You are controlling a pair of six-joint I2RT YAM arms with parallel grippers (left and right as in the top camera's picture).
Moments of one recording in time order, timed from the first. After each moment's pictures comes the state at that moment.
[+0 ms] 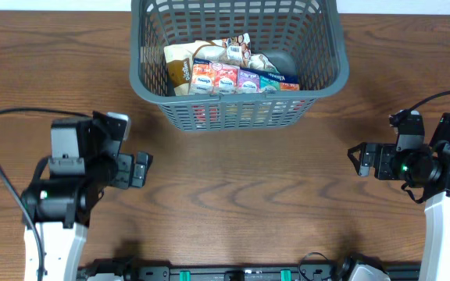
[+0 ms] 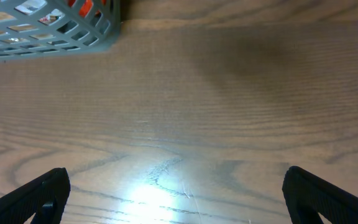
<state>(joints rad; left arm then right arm) 0.00 0.96 0.94 -0.96 0.12 0.18 -0.39 1.11 1.01 -1.03 -0.34 -0.28</state>
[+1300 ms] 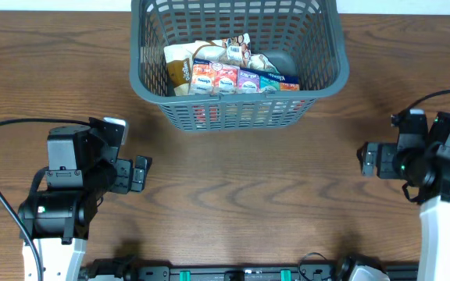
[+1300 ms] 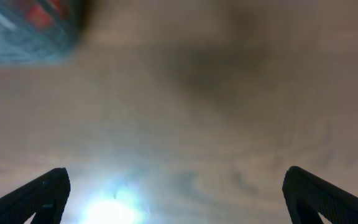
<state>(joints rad) 0.00 0.91 0.93 -0.96 0.12 0.17 -0.32 1.05 0.98 -0.91 -0.15 -0.27</state>
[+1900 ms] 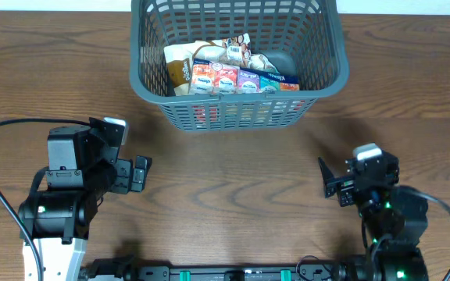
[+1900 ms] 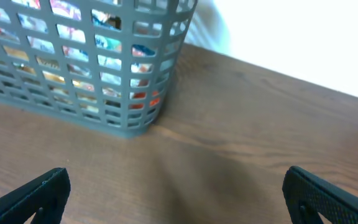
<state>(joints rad) 0.00 0.91 0.92 -0.96 0.12 0.17 -0.01 0.36 0.41 -0.40 -0.16 -0.25</state>
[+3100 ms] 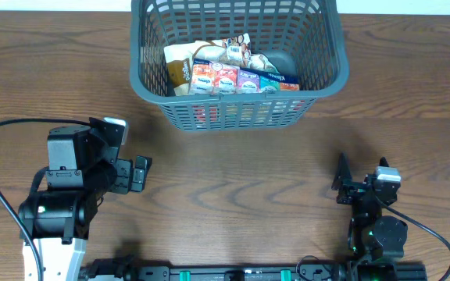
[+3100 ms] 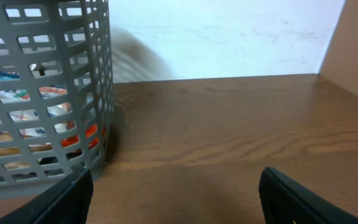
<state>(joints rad) 0.00 0.91 0.92 -0.96 0.12 0.17 -0.01 0.02 0.04 -0.11 0.10 0.04</state>
